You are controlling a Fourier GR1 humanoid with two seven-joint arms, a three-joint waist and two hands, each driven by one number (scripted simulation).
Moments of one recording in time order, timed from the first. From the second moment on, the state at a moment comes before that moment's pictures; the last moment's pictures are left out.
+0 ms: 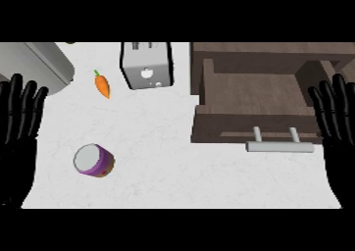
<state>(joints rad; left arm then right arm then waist) -0.01 0.08 0.01 -2.10 -0.02 0.01 0.02 -0.03 -0.08 0.03 -2.10 0.00 0.04 0.00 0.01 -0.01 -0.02</state>
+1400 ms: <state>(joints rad) 0.22 0.00 -0.26 -2.23 -0.30 0.31 0.40 0.21 -0.09 -0.12 -2.10 -0.05 0.07 0.13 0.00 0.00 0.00</state>
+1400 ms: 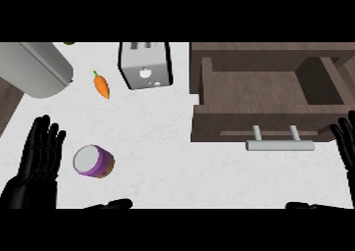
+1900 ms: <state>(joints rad) 0.18 0.01 -0.15 -2.12 -0.22 0.29 0.34 0.25 -0.07 -0.15 -2.07 -0.05 0.11 0.06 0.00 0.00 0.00</state>
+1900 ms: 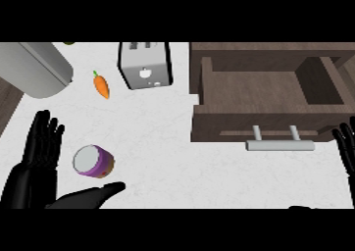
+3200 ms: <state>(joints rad) 0.22 0.03 0.00 -1.72 -0.06 0.26 -0.06 0.24 -0.06 -0.22 -2.03 -0.06 0.18 0.03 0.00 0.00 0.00</state>
